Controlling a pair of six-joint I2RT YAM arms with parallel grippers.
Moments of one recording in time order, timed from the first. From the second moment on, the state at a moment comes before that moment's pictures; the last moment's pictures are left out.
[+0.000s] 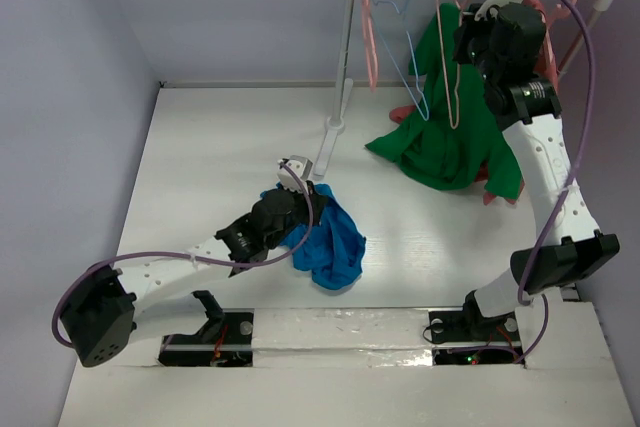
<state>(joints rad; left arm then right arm) -0.90 1.09 0.56 0.26 -0.26 -0.47 0.20 1.56 1.92 -0.45 0.16 0.06</state>
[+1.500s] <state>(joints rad) -0.69 1.33 0.76 0.25 -0.24 -0.47 0.38 0.46 0.63 -0.47 -0.44 0.61</state>
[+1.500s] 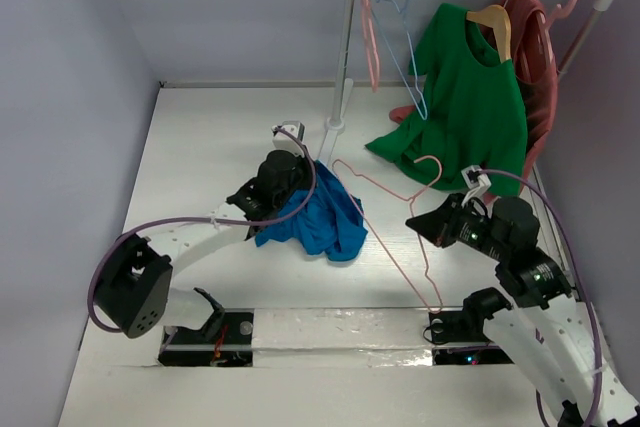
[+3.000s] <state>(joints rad) -1.01 1.09 1.09 -0.21 -0.32 -0.40 0.83 1.13 0.75 0.14 -0.06 0.51</state>
